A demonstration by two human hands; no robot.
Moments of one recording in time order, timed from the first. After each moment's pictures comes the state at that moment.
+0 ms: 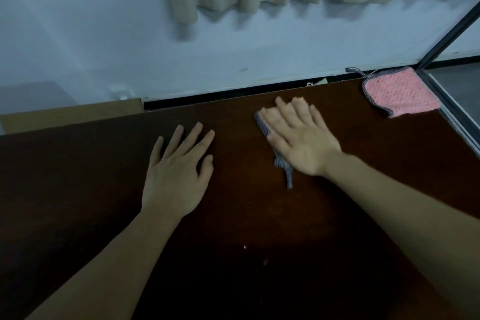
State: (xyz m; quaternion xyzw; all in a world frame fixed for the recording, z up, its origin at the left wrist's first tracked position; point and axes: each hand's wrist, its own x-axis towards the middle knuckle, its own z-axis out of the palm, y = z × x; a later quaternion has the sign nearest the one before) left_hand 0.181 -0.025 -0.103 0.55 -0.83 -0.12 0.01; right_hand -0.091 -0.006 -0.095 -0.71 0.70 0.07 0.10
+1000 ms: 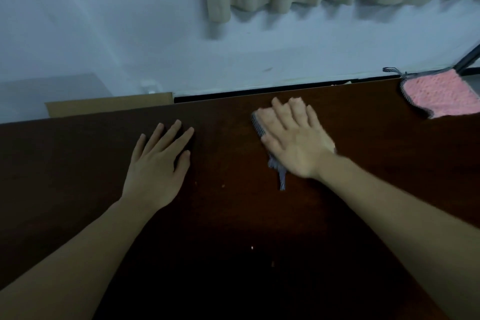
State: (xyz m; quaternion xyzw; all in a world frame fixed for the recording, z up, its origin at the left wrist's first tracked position) left_hand 0.289 -0.032 -0.106 0.57 -0.81 -0.14 0.04; right_hand -0.009 -0.016 -0.093 -0.73 0.67 0.08 0.11
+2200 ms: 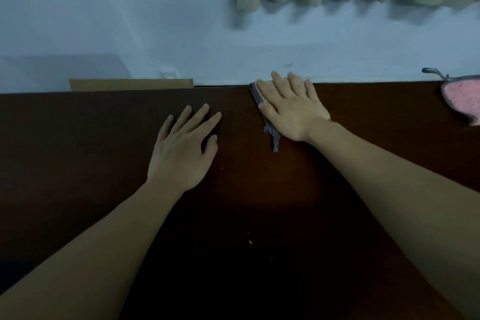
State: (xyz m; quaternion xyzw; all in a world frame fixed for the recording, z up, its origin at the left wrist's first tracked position) left_hand 0.285 -0.031 -0.105 0.59 -0.80 -0.12 0.05; right_hand 0.031 -0.080 -0.098 -0.75 0.66 0.06 0.10
